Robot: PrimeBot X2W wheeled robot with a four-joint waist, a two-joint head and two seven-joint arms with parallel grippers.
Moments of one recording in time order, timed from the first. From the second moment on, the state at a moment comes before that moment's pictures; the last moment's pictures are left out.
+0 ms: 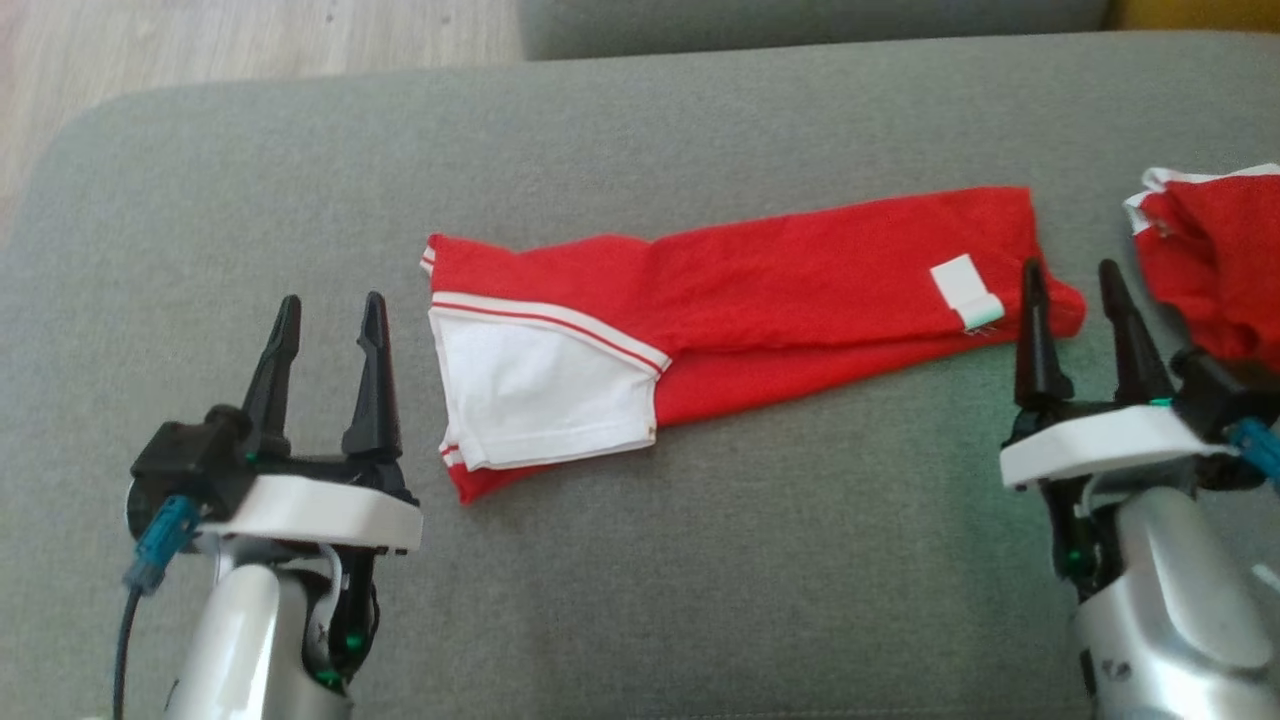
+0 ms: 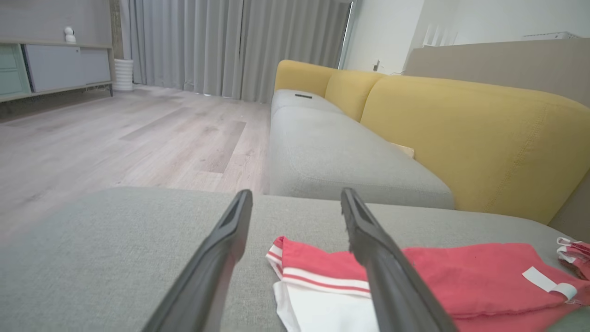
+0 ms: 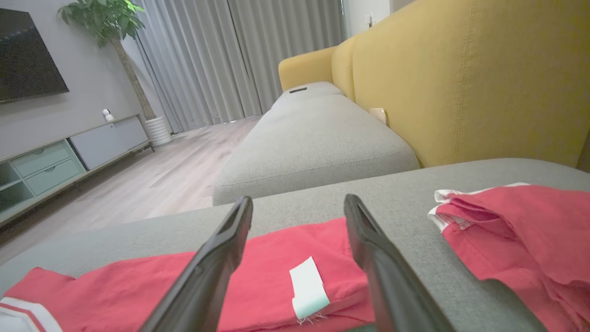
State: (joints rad) left arm -0.15 0.06 -0.13 0.13 -0.25 -0.01 -0.26; right arm -0.32 -0.08 -0.02 0.45 0.24 0.13 -0.25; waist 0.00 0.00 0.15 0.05
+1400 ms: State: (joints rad) left arm -0.22 0.04 -0.14 0.17 -0.24 -0.07 -0.26; right arm -0.61 -0.14 -0.44 1.03 0.04 0.13 -0.23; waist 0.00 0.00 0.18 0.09
